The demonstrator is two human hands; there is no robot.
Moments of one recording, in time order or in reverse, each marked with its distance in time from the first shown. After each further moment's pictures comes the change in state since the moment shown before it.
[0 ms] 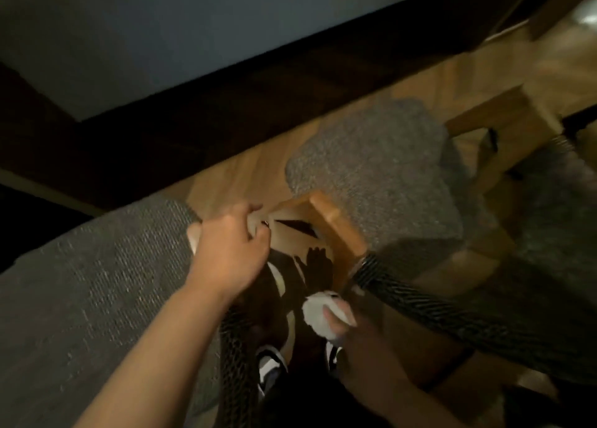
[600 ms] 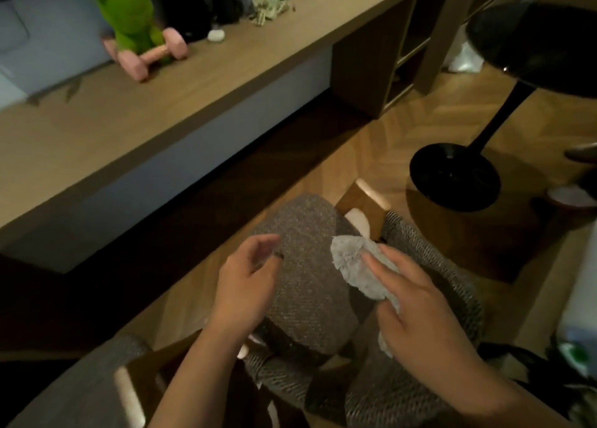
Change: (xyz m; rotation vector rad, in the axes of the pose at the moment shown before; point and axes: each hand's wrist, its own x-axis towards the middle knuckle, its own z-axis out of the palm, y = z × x) left_hand -0.041 0.314 0.015 -0.365 -0.091 0.168; right_hand -0.141 0.106 -0.320 0.300 0.592 -0.081
